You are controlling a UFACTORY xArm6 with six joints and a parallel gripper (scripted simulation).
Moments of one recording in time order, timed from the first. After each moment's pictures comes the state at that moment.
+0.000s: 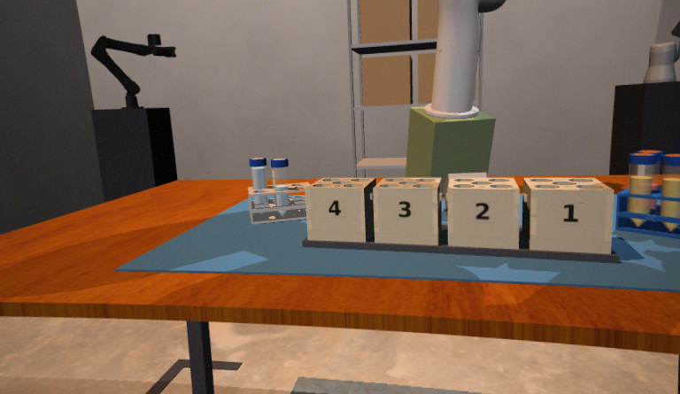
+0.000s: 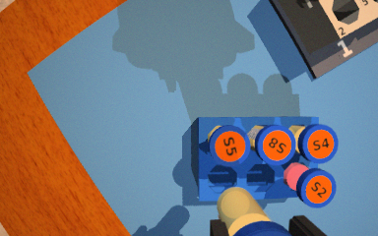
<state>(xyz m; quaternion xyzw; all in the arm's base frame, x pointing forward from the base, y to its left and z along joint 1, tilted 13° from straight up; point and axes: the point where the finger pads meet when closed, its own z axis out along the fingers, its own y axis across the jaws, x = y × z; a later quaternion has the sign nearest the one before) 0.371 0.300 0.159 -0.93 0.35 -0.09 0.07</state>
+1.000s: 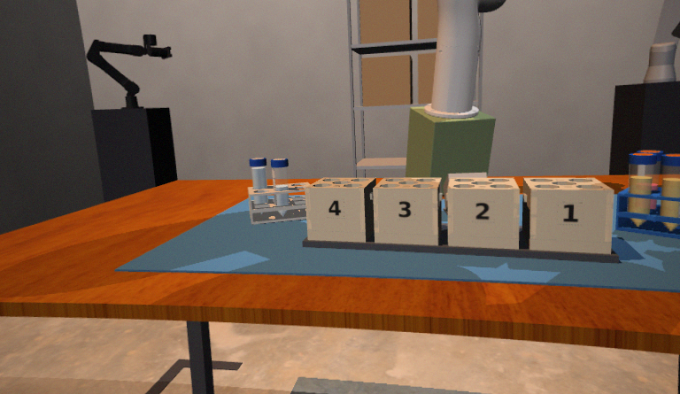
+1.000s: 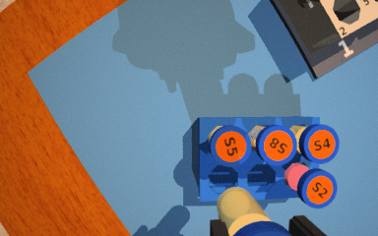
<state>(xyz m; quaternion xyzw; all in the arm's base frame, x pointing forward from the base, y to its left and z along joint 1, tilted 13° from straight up) 0.371 0.301 0.158 -0.93 0.35 -0.09 0.07</state>
